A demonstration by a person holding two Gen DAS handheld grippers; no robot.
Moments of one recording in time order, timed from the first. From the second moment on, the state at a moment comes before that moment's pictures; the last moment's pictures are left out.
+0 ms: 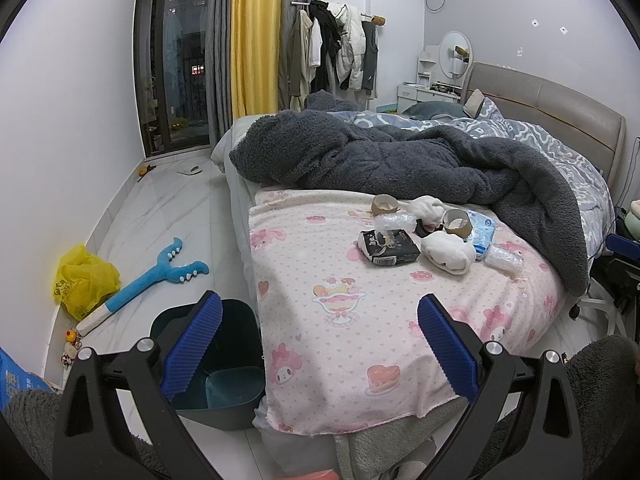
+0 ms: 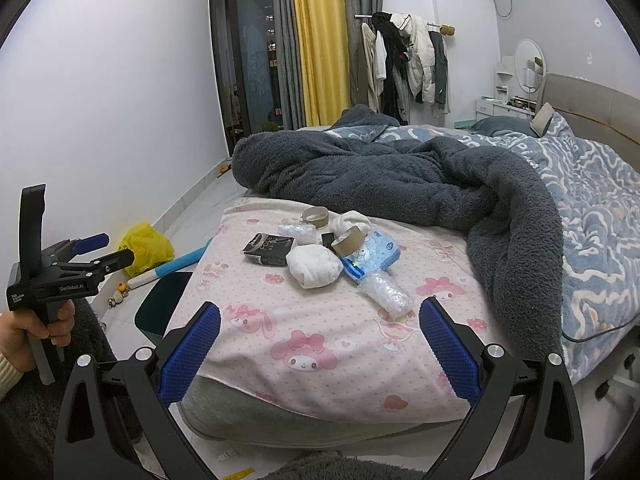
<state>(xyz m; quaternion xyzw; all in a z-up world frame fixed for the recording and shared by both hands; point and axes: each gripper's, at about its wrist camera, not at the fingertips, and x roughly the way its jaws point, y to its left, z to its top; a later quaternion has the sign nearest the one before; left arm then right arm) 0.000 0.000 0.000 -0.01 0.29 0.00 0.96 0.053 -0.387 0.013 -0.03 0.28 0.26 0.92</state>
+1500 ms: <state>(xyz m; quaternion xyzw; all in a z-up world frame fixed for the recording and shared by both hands) 0.001 0.001 0.000 -0.01 0.29 0.00 0.96 0.053 -0.385 0.009 -0.03 0.28 0.26 0.92</state>
